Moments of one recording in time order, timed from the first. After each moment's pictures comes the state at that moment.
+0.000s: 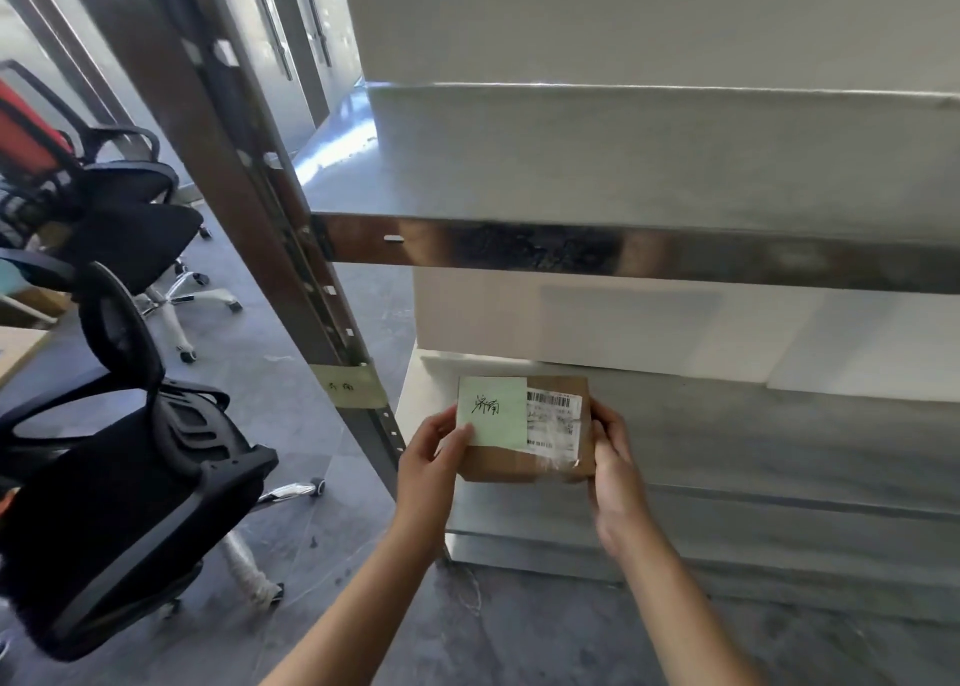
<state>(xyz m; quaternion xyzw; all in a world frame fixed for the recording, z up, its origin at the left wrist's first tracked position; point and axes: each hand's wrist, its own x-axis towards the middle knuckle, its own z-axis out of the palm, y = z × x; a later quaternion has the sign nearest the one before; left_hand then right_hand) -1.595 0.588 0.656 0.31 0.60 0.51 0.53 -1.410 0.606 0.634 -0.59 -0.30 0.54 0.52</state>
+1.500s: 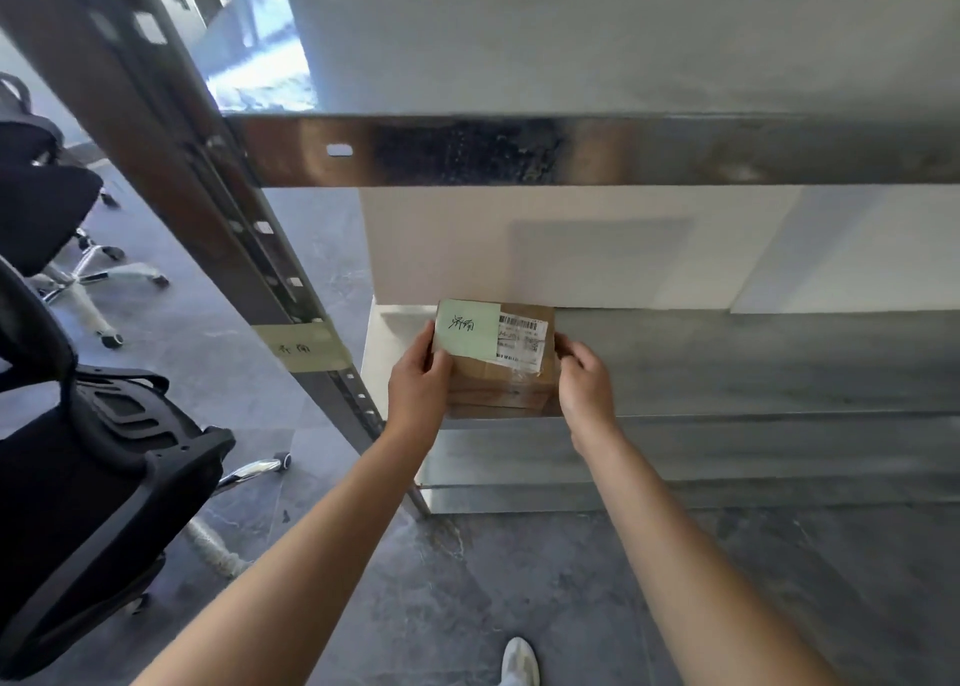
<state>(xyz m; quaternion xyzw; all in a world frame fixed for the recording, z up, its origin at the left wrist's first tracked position) -1.591 0.648 0.634 0.44 0.63 0.42 0.48 -1.418 0.643 0.625 -0.72 -0.32 0.42 0.46</state>
